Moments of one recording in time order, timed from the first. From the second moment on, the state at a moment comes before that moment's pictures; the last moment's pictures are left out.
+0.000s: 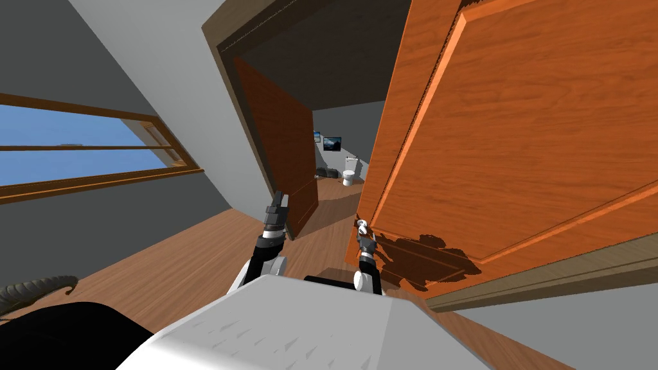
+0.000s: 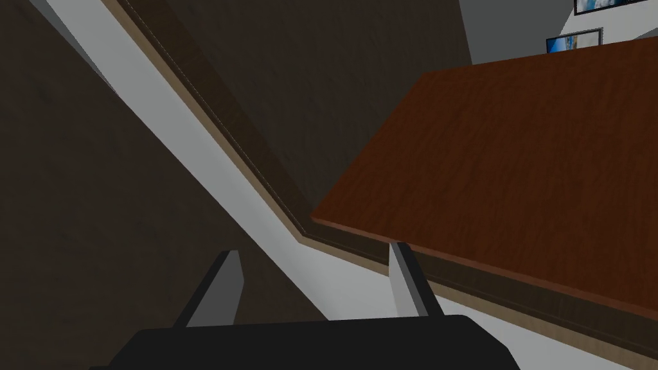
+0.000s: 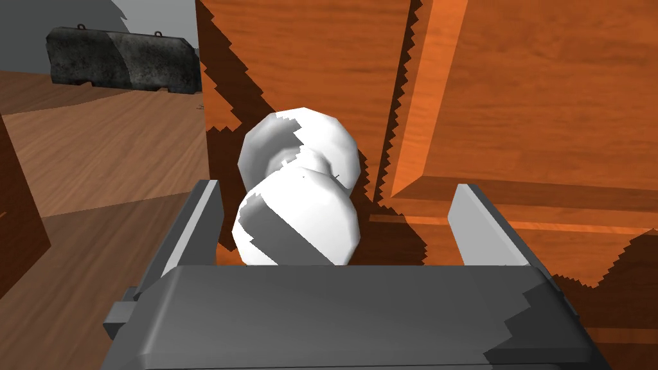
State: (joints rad) arm -0.05 -0.10 0.40 -0.82 -0.82 -0.98 -1.03
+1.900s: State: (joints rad) arm -0.16 0.03 0.01 -0.63 -0.55 -0.89 -1.17
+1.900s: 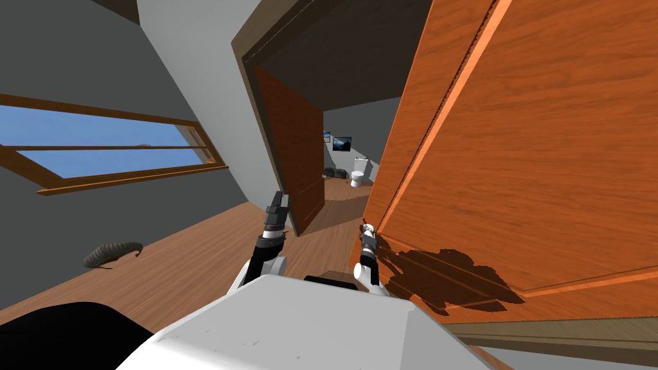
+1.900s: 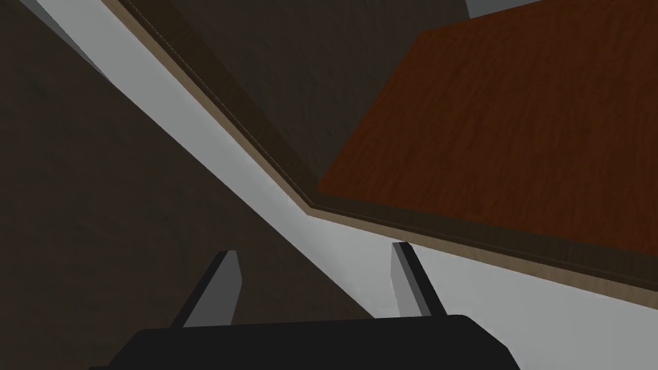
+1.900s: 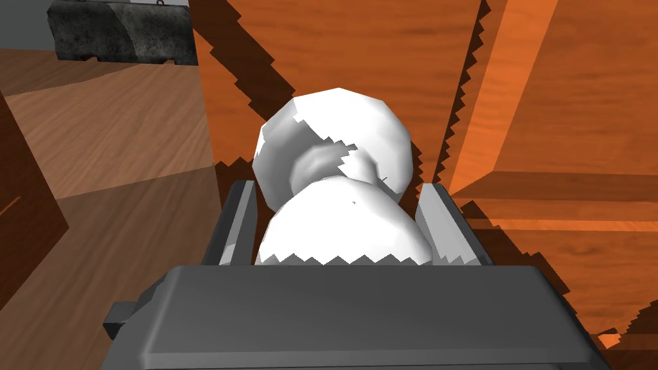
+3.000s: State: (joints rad) arm -0.15 -0.02 -0.03 -0.67 -0.58 -0.88 -1.15
